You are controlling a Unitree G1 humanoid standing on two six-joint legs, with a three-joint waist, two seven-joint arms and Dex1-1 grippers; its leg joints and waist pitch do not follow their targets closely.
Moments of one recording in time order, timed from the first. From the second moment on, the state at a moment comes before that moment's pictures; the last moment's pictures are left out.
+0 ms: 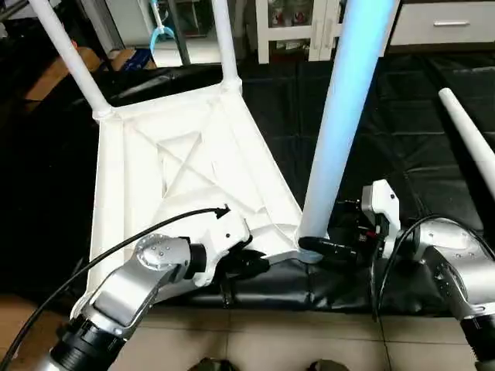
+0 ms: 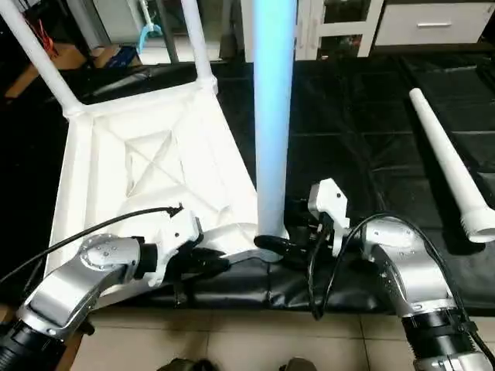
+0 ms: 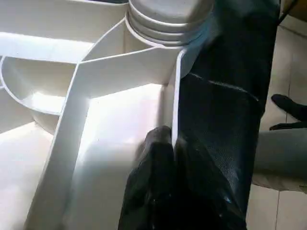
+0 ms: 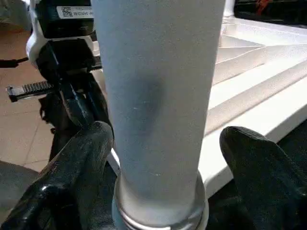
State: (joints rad) left arm -0.30 0.43 -0.40 -0.09 -0.15 0.52 -0.91; right arm -0.31 -0.54 0.09 0.17 0.34 0.12 1.19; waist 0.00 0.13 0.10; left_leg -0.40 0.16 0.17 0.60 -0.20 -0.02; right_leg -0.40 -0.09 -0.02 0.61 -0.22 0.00
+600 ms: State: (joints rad) left arm -0.29 0.43 -0.40 -0.10 -0.15 0.54 -0.91; right arm -0.31 -0.53 0.11 0.20 0.35 0.13 1.22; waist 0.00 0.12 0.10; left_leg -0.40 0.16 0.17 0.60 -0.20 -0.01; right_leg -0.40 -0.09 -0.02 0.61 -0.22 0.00
